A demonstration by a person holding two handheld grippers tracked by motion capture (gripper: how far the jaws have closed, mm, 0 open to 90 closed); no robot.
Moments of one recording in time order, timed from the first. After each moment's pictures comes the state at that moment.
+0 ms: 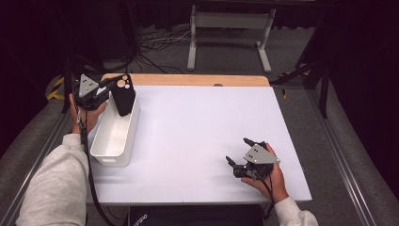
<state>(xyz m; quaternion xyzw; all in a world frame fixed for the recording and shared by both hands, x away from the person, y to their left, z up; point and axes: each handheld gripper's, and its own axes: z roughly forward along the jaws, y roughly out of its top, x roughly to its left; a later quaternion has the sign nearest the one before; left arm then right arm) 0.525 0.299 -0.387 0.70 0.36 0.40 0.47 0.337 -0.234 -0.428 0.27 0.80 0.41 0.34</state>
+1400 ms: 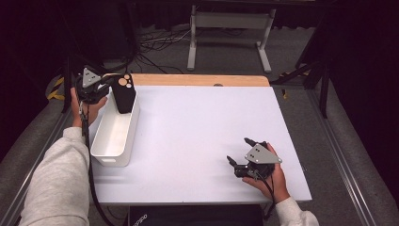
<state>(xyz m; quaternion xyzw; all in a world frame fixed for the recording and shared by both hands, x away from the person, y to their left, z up) 0.552 0.303 -0.385 0.72 0.39 0.39 0.42 0.336 -0.236 -0.425 0.27 0.80 0.42 0.34</state>
